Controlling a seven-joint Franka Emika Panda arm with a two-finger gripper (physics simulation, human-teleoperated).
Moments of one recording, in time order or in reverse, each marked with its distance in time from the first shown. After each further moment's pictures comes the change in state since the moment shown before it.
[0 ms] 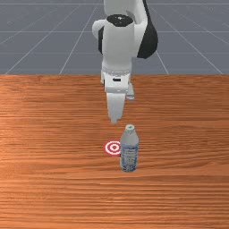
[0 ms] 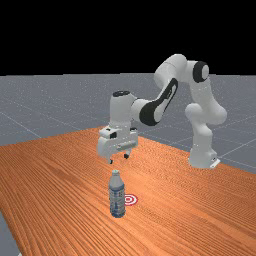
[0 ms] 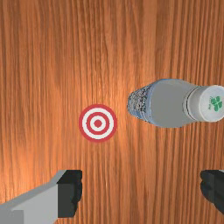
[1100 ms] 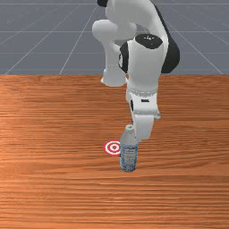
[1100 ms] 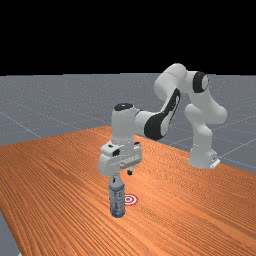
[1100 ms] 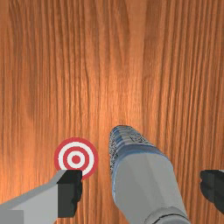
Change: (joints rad) arm 0.079 0.205 0.028 0.237 0.001 -0.046 0.078
